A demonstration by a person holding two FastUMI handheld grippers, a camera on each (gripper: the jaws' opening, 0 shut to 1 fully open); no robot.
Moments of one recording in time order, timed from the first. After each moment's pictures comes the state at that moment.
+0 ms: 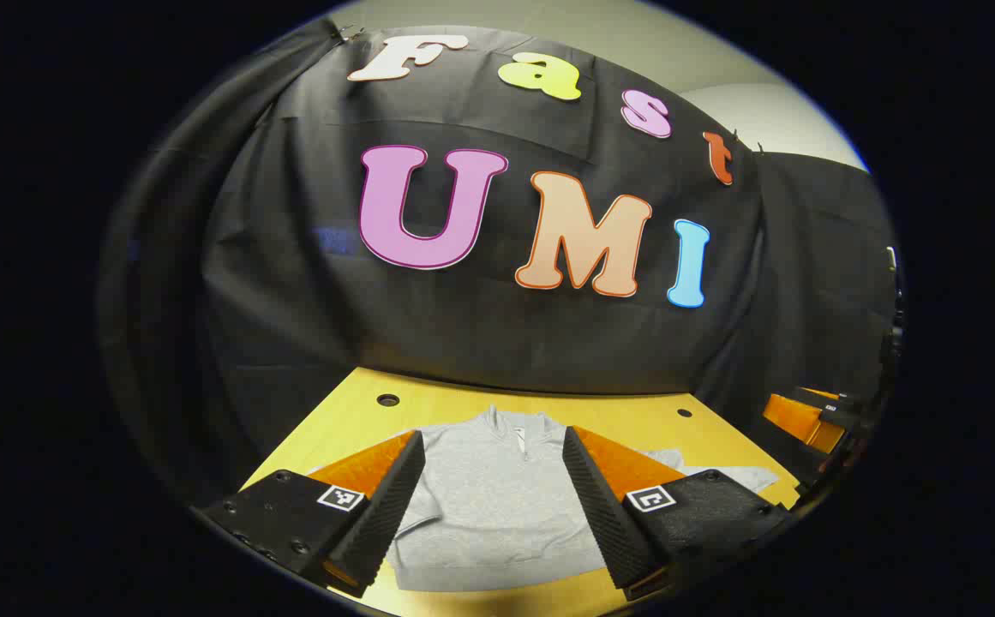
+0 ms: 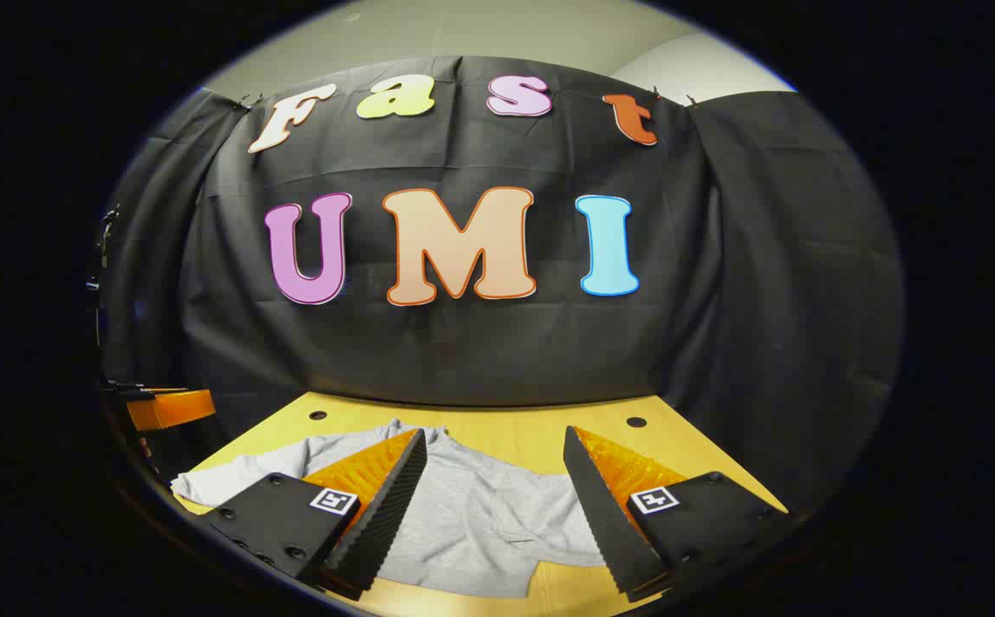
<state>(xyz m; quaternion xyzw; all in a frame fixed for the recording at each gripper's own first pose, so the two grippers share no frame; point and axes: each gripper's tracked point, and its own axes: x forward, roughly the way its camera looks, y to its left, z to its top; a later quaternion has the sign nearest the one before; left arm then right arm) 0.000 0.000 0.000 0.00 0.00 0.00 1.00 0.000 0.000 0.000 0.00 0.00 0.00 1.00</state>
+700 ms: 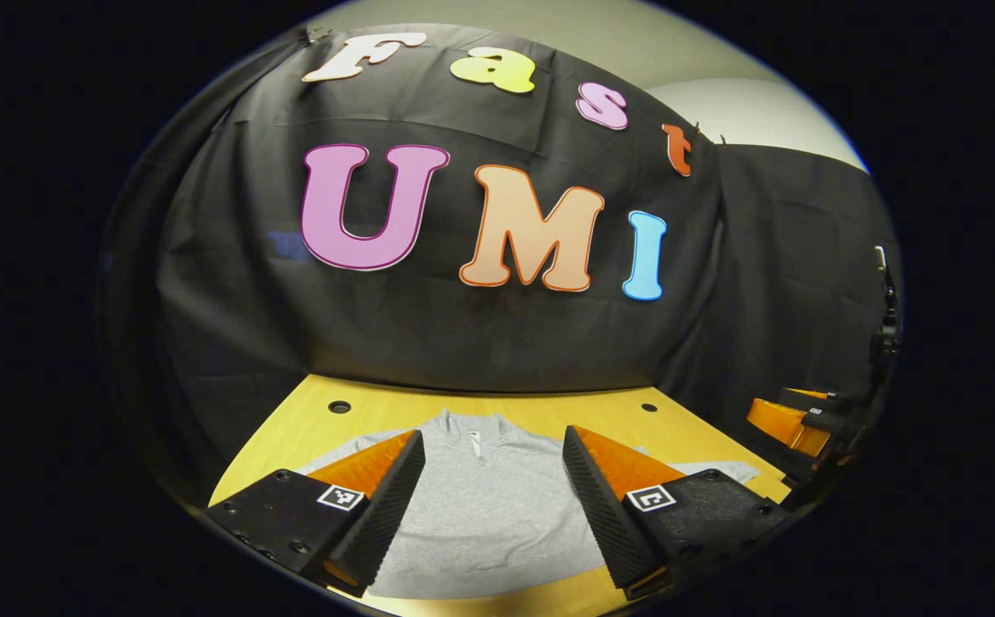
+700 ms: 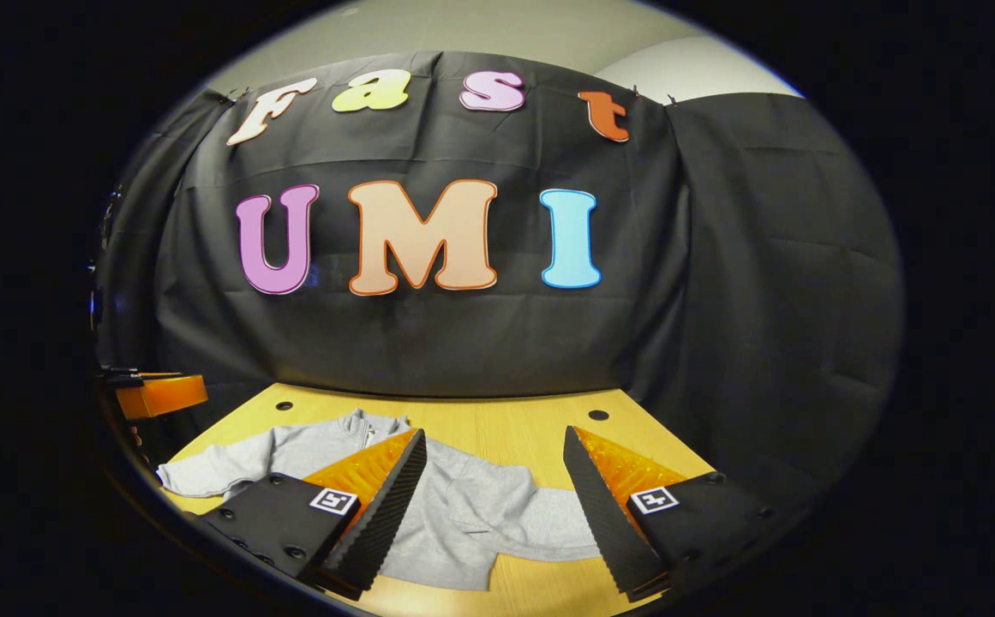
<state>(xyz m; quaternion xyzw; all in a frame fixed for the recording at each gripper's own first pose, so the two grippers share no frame) 0.019 -0.054 -0.006 0.02 0.00 -0.07 1.00 -0.006 -0.048 -0.013 -0.01 0.01 -0.05 1.00</state>
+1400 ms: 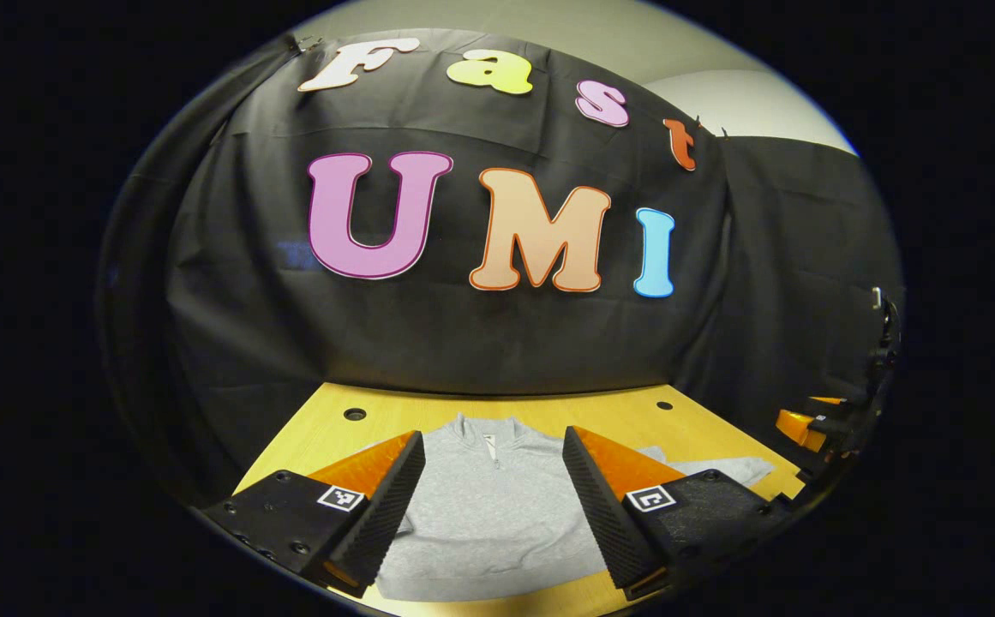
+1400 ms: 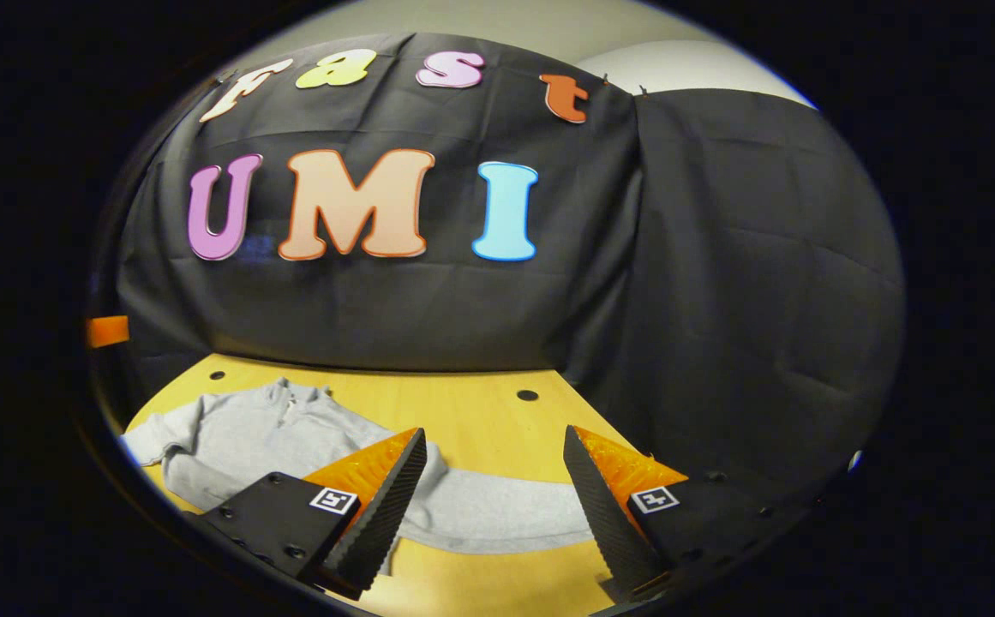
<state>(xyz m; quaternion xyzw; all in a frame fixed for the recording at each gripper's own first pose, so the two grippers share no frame) 0.019 -0.044 -0.003 0.04 0.00 -0.04 1.00 -0.003 -0.181 -0.065 -0.03 0.05 -0.14 0.99</state>
